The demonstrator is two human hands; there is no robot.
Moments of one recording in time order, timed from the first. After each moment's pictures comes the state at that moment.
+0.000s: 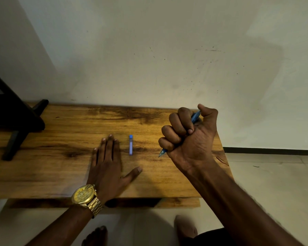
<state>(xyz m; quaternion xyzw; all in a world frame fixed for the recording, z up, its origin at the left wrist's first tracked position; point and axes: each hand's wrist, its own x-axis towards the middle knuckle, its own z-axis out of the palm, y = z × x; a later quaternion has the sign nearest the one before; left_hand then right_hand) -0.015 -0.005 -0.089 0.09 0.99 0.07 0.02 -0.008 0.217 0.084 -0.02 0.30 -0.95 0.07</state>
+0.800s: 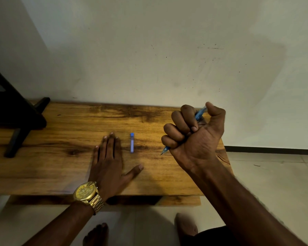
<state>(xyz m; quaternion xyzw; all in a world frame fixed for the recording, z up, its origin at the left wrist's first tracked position) -0.015 -0.006 -0.086 0.09 0.99 0.07 0.03 -0.009 0.218 0.085 -0.03 0.31 -0.95 0.07</state>
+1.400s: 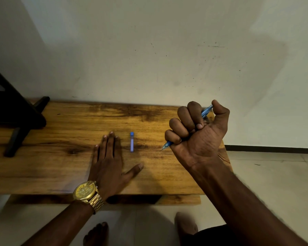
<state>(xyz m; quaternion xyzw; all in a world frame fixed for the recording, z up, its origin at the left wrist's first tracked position) -0.015 -0.005 -0.084 0.09 0.99 0.08 0.03 -0.008 0.222 0.084 -0.04 0.25 -0.96 0.05</state>
